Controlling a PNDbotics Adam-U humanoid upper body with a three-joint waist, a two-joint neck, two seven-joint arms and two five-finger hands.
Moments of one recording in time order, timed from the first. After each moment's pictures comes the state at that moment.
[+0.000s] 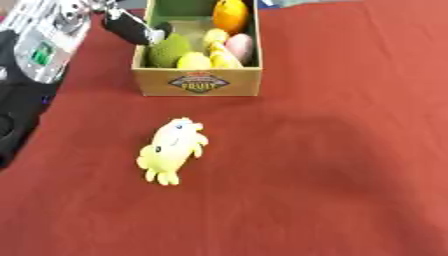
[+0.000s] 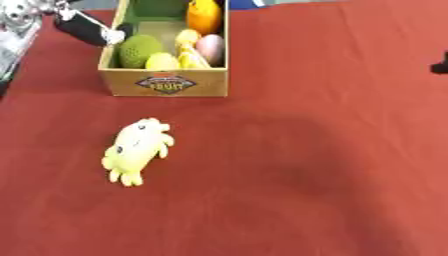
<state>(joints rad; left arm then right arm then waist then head) -1.05 0.55 -0.39 -1.35 -0.60 -0.06 -0.47 -0.02 -0.62 -0.05 -1.99 -0.02 -0.44 -0.44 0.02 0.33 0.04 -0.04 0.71</state>
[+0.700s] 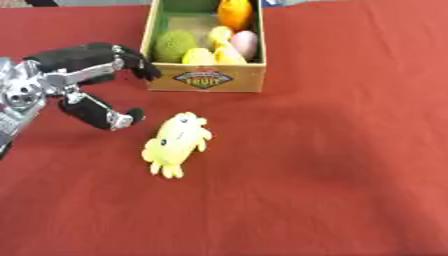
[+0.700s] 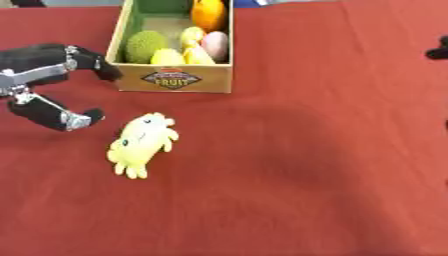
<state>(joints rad) -0.76 0.73 -0.49 -1.70 -0.41 0.02 -0.57 -0.02 -0.62 -0.06 -1.99 -0.03 -0.44 -0.44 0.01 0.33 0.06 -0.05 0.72</state>
